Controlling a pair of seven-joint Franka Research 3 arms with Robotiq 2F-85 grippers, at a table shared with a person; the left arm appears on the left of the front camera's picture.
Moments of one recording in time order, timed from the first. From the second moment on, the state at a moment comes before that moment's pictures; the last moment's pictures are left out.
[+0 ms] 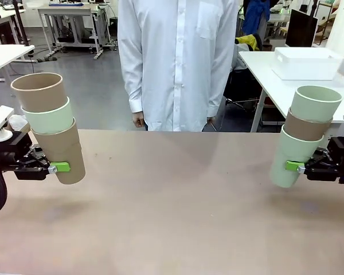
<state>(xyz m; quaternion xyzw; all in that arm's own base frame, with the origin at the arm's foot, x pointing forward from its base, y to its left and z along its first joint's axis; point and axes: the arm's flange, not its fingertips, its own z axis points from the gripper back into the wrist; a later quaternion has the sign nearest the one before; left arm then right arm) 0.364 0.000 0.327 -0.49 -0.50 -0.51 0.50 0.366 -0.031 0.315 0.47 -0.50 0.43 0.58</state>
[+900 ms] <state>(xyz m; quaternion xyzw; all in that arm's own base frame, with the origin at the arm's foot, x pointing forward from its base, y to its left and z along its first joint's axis) 0.364 0.000 0.327 -0.49 -0.50 -0.51 0.50 0.366 -0.031 0.315 0.47 -0.50 0.43 0.58</state>
